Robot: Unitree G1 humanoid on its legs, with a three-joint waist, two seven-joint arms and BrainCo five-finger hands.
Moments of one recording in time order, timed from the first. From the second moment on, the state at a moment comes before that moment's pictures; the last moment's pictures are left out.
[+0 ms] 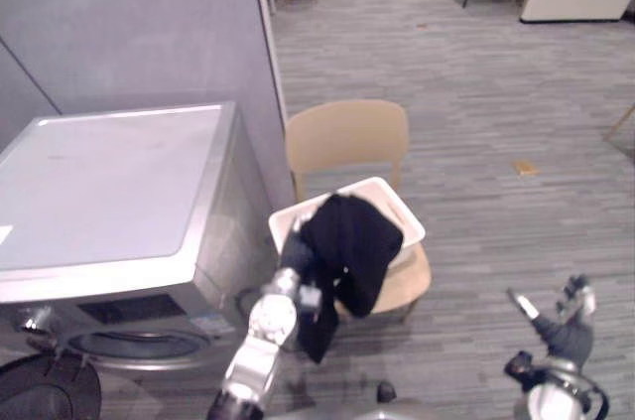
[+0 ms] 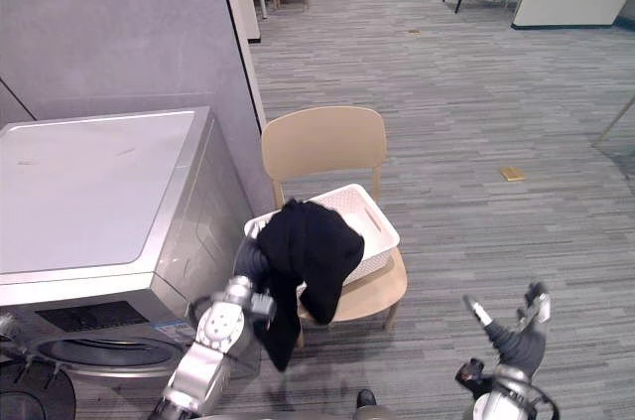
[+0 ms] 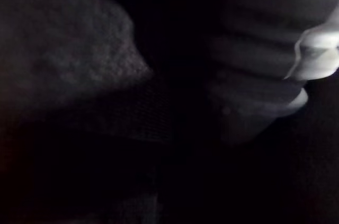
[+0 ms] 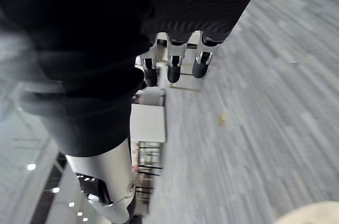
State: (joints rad) left arm 0.16 0.02 -0.34 -0.04 -0.06 -0.13 0.10; right arm 0.52 0.13 -0.39 -0.15 0.04 -0.19 -0.20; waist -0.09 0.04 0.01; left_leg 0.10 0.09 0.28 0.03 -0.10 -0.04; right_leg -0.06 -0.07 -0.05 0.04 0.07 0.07
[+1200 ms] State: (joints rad) left arm 0.40 -0.02 -0.11 0.07 -0.22 -0.08 0.05; right arm 0.24 0.05 -0.53 1.09 0.37 -0.06 -0.15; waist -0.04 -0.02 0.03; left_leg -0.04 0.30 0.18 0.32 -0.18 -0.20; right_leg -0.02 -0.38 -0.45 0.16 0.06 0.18
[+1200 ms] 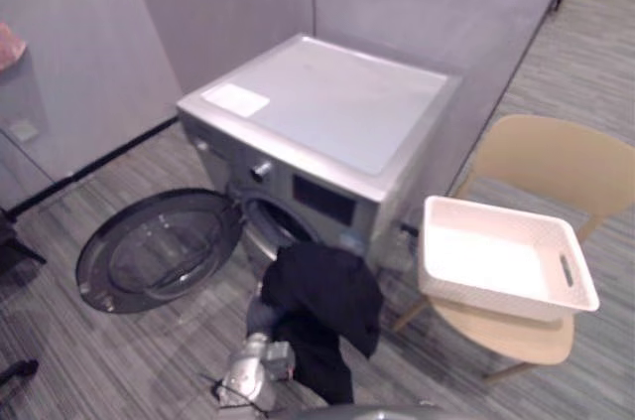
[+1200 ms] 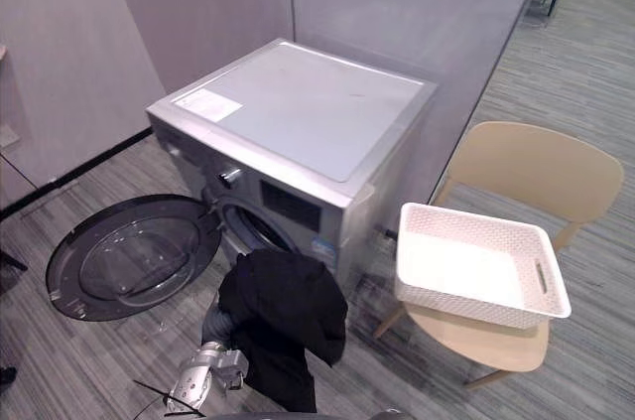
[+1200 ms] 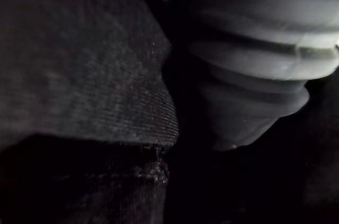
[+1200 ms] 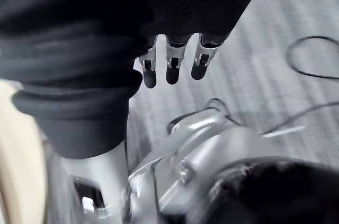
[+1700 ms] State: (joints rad) left arm 0.37 -0.01 -0.17 0.08 -0.20 -0.10 0.09; right arm 0.20 0.07 -0.38 0.86 0.44 -0.11 -0.17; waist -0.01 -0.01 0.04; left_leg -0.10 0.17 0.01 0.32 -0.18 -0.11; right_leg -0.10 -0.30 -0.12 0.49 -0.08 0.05
